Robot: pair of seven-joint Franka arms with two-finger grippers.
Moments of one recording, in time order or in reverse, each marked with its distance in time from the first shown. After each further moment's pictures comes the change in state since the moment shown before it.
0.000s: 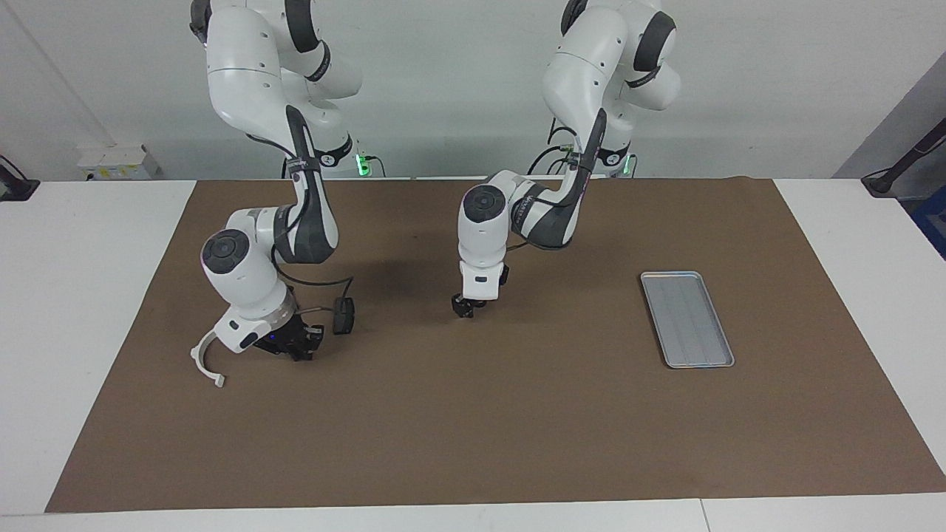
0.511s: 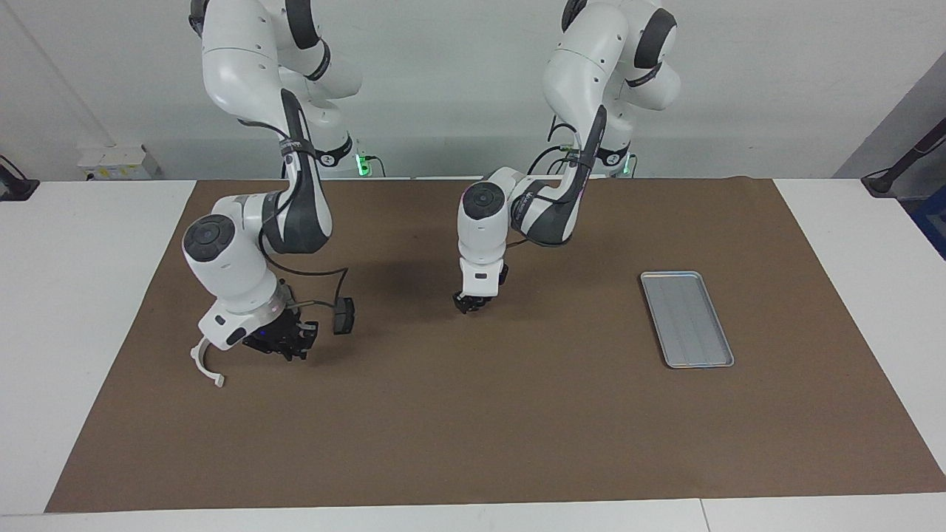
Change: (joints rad) left arm -0.001 -0.009 0.006 -0.010 0.002 -0.001 -0.009; right arm 0.004 -0.025 0.003 0.129 -0.001 -0.137 0.000
